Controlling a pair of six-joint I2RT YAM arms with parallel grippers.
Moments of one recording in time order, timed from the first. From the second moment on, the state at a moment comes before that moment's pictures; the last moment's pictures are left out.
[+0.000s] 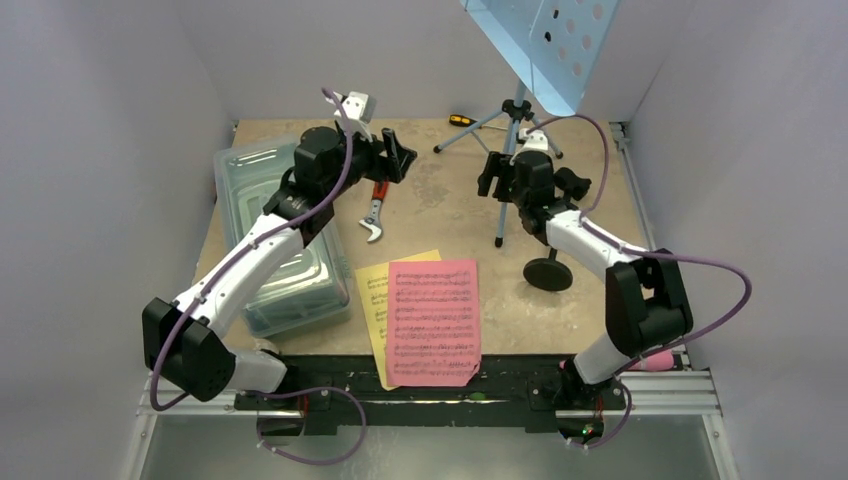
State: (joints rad) left arm -0.49 1.36 1.23 0.01 0.12 -0.27; right arm 0.30 1.57 1.01 0.15 0.07 0.36
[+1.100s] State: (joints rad) left arm -0.37 1.38 1.23 0.03 0.19 -0.34; right arm 0.23 1.77 1.17 0.09 0.02 0.20
